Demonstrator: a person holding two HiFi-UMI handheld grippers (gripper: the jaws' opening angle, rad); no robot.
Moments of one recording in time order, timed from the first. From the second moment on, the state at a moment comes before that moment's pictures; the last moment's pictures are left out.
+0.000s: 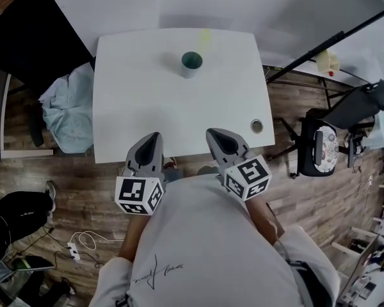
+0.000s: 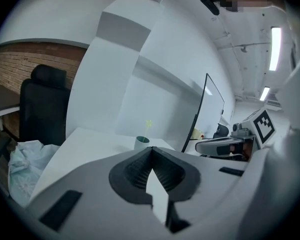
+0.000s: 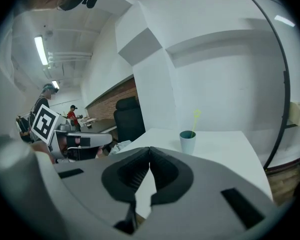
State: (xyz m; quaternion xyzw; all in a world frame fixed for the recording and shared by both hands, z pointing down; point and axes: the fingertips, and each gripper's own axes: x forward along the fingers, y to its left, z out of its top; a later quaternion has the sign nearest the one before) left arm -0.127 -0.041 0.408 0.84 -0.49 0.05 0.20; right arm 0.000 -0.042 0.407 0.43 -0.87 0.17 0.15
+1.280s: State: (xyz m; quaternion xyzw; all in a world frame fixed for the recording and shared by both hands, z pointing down) left arm -0.099 -0.101 0.429 0.86 -0.43 0.07 0.24; right arm 0.016 -0.185 0.397 0.50 -0.85 0.13 0.09
